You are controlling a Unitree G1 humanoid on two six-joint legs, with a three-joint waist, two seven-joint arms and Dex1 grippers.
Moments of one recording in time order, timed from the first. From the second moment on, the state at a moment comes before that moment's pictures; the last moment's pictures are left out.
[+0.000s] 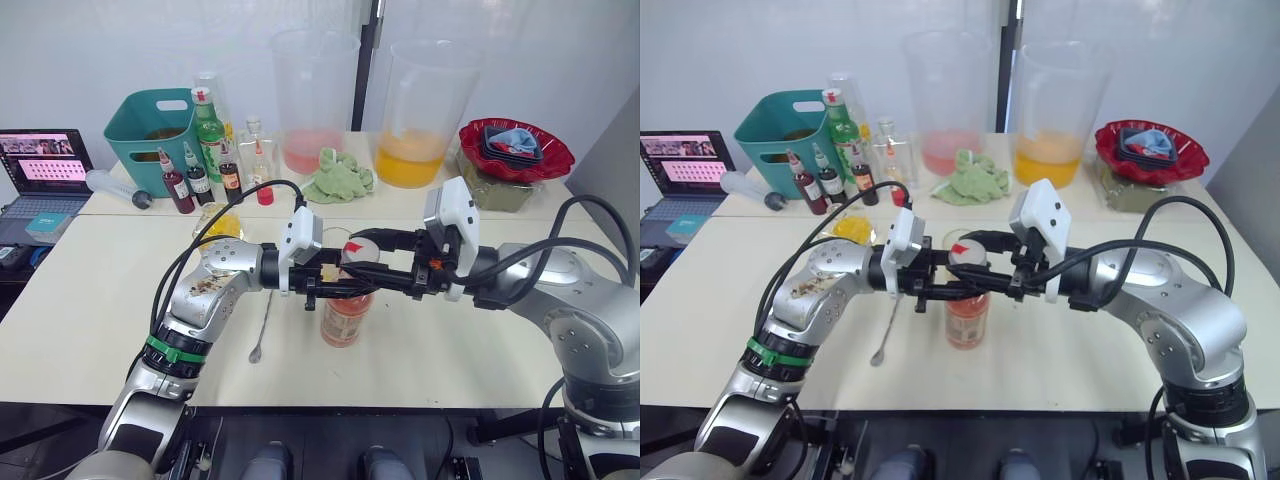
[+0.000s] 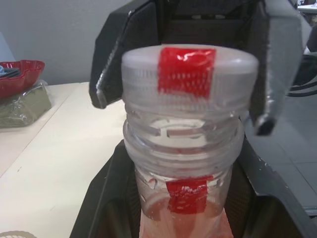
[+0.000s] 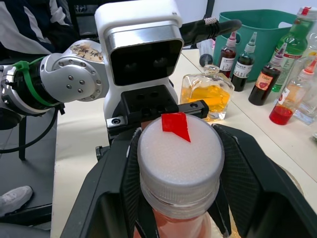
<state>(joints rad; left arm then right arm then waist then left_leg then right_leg) -0.70 0.41 -0.21 -0.02 -0.47 0.35 -1.18 -0.60 -0.68 -0.04 -0.59 0.78 0.88 0.74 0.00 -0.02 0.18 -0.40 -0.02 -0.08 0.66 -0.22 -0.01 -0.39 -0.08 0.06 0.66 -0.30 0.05</state>
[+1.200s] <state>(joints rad) -0.66 0.41 -0.20 -0.09 -0.47 0.37 -1.14 -0.66 -0.89 -0.16 0.05 0.40 0.63 0.76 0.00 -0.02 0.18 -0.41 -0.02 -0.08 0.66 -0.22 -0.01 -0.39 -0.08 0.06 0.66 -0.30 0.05</state>
